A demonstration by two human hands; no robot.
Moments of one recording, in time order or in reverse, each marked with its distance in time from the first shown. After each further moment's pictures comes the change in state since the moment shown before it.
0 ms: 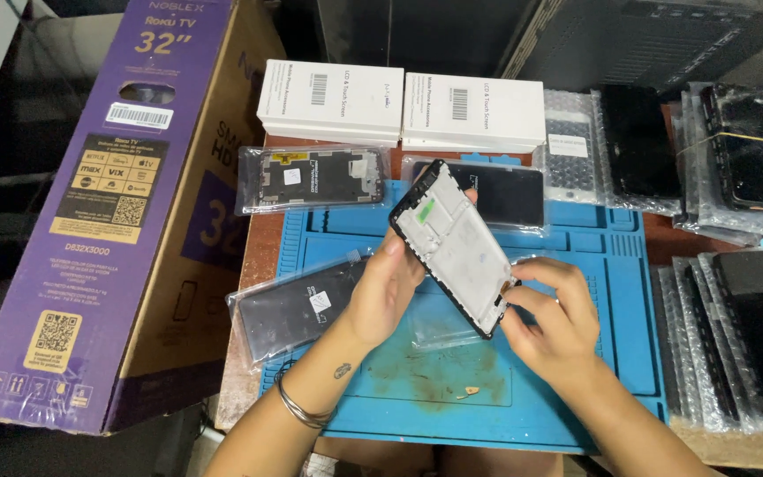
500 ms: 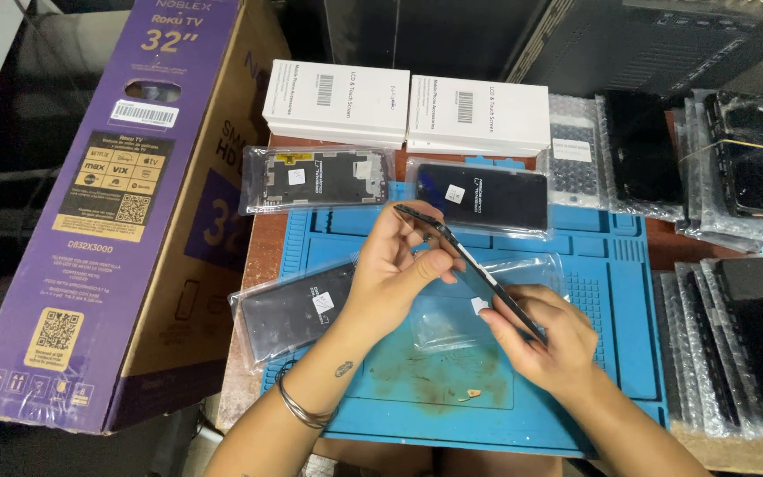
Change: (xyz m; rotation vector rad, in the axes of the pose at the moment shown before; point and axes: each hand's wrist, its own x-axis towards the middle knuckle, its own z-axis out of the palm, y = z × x) left_hand 0.006 -0.009 -0.015 0.080 0.127 0.149; right_hand 0.001 -0.019 -0.004 0.191 -0.067 0.215
